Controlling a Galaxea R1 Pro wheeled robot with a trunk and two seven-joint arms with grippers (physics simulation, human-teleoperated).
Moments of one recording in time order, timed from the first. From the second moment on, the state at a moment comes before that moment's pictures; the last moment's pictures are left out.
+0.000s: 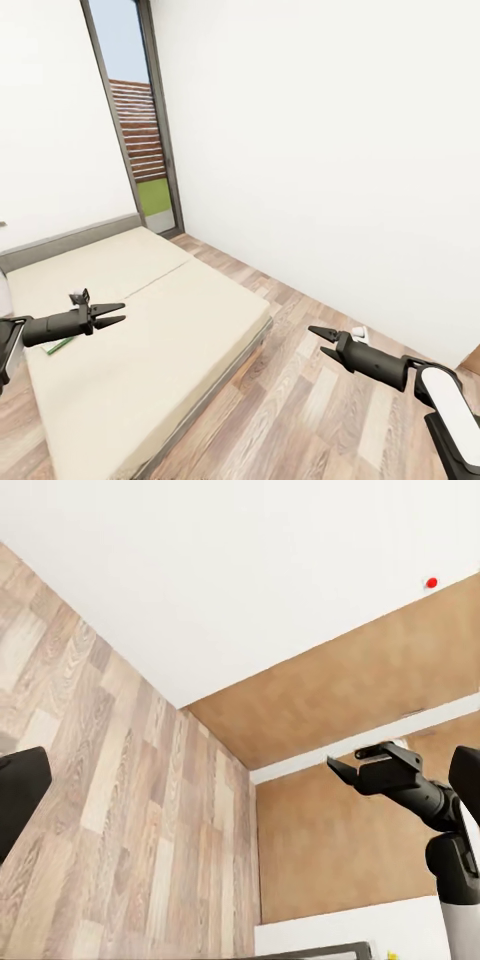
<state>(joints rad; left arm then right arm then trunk) -0.74 0.44 0.33 -0.84 -0.02 1.01 -1.57 -0.29 -0.21 -0.16 -1.56 -1.31 1.04 -0.05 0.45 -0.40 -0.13</state>
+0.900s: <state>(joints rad) -0.71 0.44 0.33 -0.84 -0.01 1.01 -1.57 -0.29 -0.21 -0.16 -1.56 -1.31 1.04 -0.05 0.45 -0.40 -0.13</state>
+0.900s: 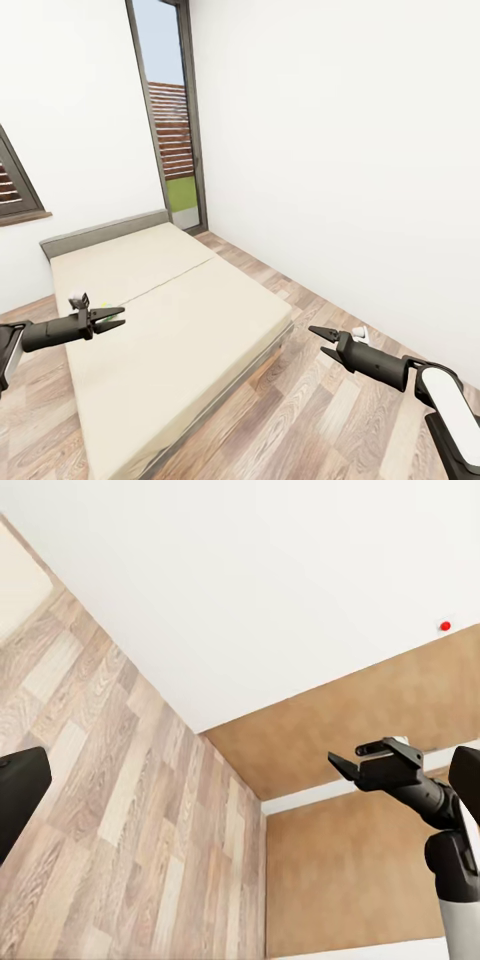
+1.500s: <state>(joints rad) -0.71 0.44 0.33 -0.84 -0.01 1.01 -1.57 -0.29 -0.21 -0.16 -1.56 -1.31 1.04 -0.05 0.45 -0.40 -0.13</state>
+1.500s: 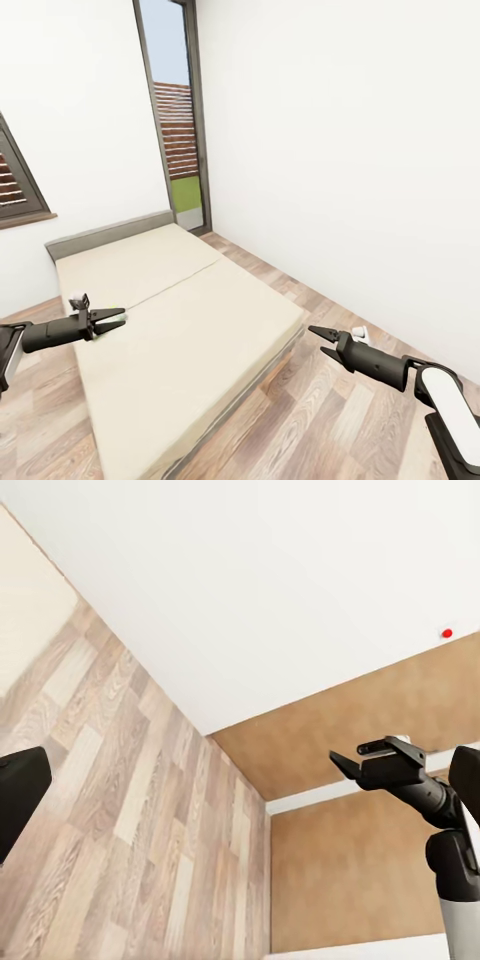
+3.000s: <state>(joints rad) -0.71 0.44 0.33 -0.84 -0.01 1.01 -1.57 -0.29 -0.21 -0.16 -1.56 -1.31 1.04 -0.05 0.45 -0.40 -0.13</state>
